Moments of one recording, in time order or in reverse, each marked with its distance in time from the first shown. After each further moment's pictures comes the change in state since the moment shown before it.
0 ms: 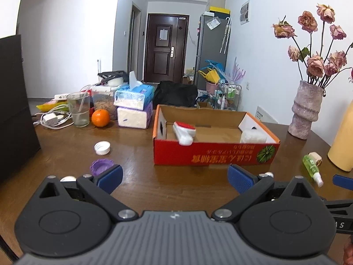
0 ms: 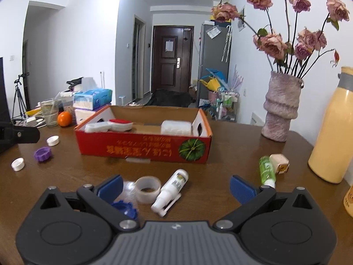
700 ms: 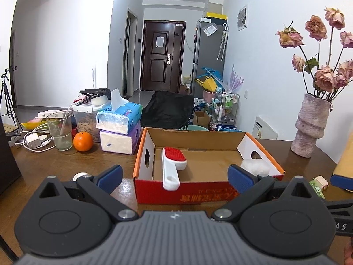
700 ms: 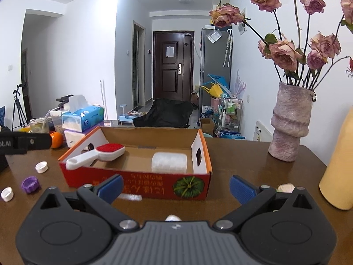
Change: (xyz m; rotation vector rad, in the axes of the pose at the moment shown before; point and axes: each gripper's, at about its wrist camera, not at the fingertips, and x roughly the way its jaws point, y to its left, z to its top) left arm 0.063 -0.028 0.055 0.009 -0.046 -0.014; right arm 0.056 -0.023 0.058 0.020 -0.036 0.016
